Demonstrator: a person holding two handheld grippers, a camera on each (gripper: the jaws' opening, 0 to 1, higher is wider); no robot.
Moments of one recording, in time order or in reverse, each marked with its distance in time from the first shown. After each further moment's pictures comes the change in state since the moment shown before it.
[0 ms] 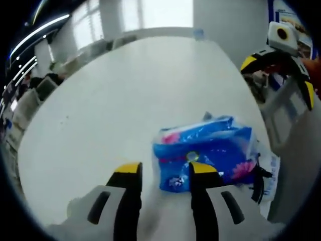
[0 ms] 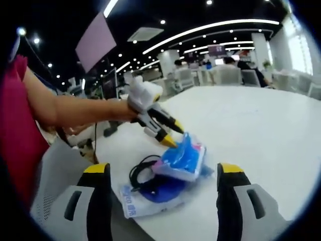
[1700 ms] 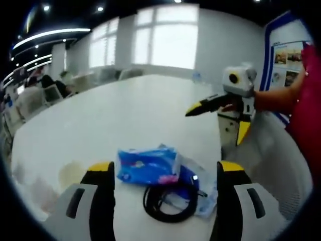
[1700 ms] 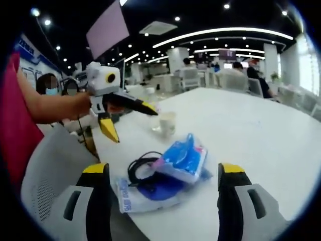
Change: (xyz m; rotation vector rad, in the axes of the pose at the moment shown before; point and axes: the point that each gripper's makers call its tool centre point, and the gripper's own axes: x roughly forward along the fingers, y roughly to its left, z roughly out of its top) left arm -0.096 -0.074 0.037 -0.134 -0.349 -0.021; right arm 0.004 0.009 0.000 -0.136 0.043 0.019
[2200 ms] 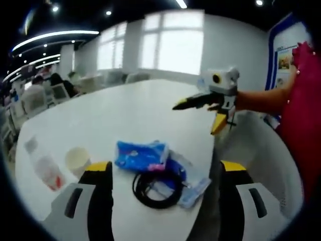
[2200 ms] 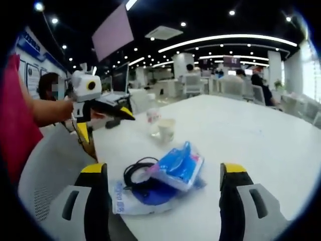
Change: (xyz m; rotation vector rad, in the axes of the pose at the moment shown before) left arm -0.049 -0.034 -0.015 -0.041 -0.045 0.051; right arm -0.004 -0.009 0.010 -0.048 -0.037 0.017
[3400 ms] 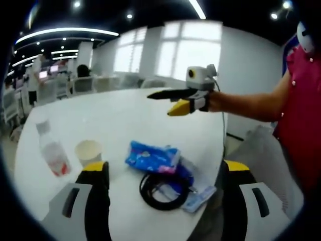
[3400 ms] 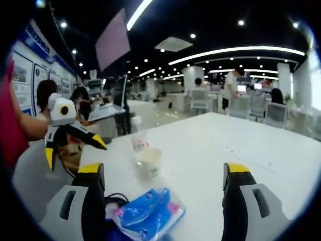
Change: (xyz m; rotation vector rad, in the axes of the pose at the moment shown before) left arm -0.013 0.013 0.001 -0.118 -0.090 0.106; right arm 0.074 -0.065 0.074 -0.066 -0.132 0.073
